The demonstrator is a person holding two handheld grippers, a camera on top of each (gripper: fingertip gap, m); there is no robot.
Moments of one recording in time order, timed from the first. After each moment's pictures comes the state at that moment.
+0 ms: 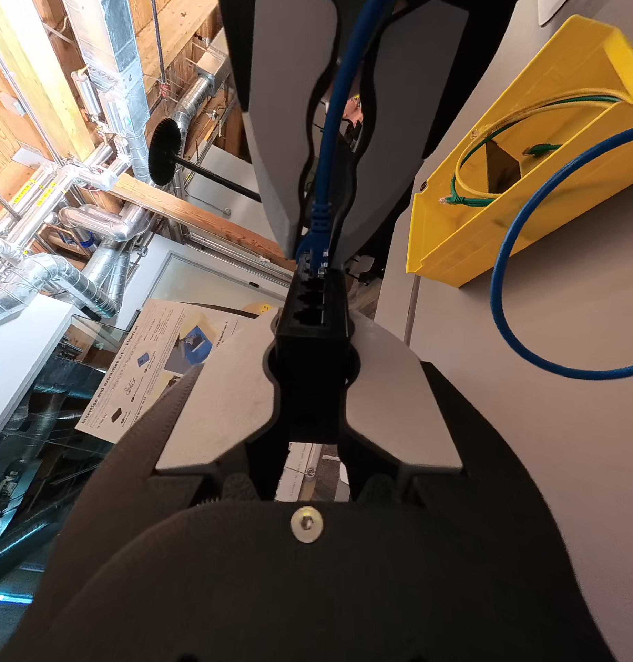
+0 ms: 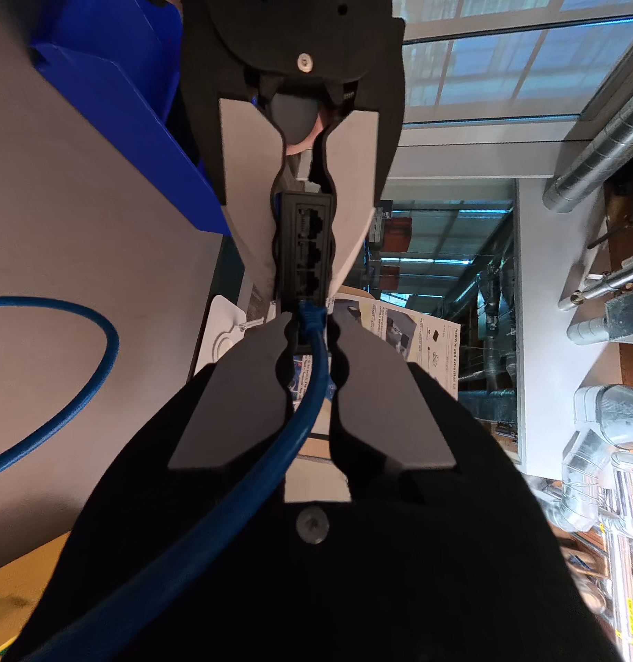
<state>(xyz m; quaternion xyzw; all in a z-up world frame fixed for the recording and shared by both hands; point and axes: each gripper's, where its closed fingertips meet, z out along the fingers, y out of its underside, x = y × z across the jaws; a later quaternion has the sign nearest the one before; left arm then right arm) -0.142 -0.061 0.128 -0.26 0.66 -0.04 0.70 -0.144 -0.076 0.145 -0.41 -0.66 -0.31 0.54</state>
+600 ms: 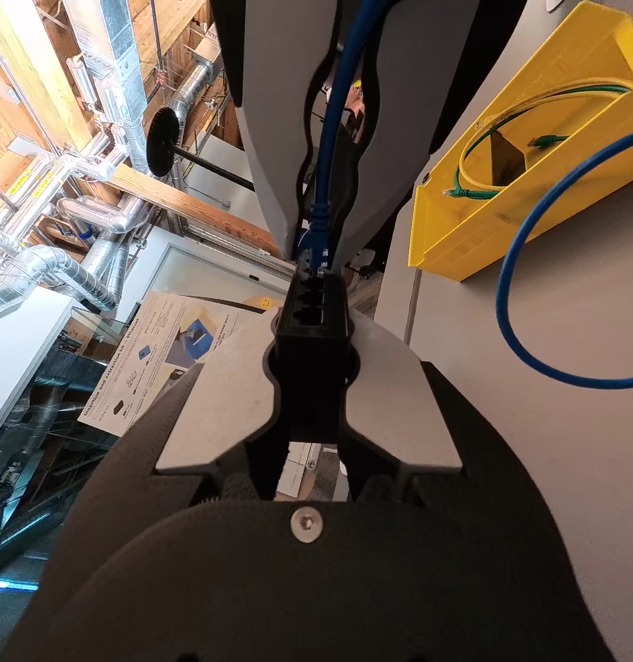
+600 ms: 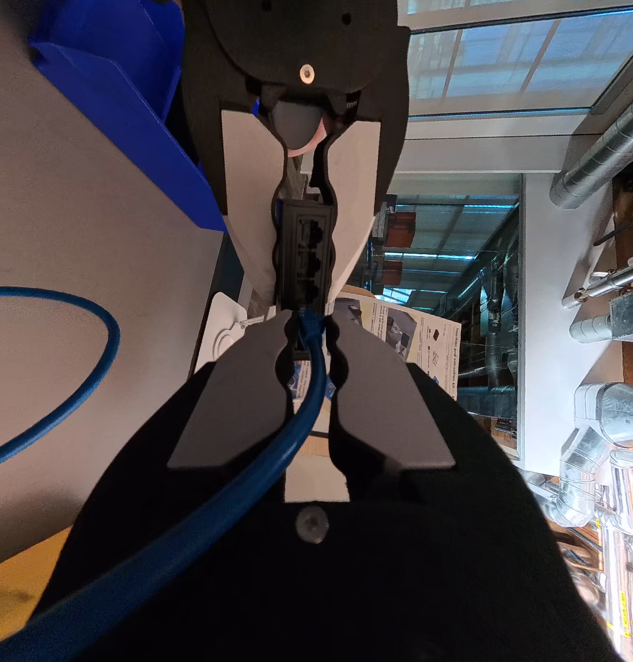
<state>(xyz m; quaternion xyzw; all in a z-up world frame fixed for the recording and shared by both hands) -0.143 -0.058 0.129 -0.27 0.66 -0.03 0.70 -0.151 -0.075 0.146 -0.42 -0.66 -0.32 0.53</state>
